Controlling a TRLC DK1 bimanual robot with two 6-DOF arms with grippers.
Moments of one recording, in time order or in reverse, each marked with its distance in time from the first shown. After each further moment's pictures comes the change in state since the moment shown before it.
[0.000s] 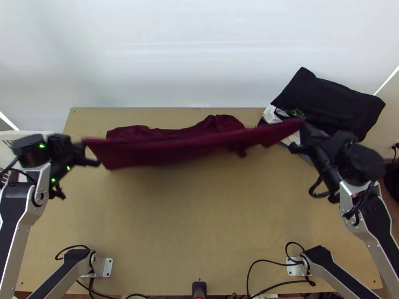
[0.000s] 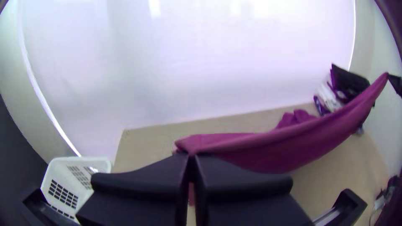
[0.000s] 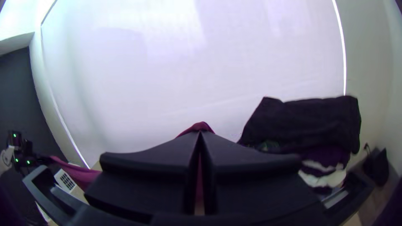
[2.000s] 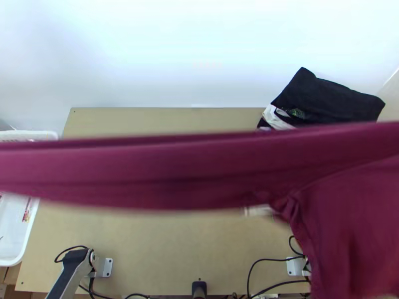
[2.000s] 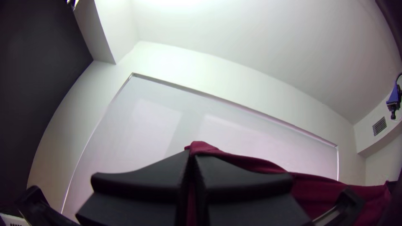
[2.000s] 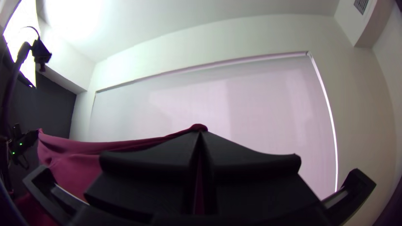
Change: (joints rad) left arm 0.112 -0.207 0.822 0.049 -0.164 -0.492; right arm -0.445 0.007 1.105 -0.423 -0.465 0.024
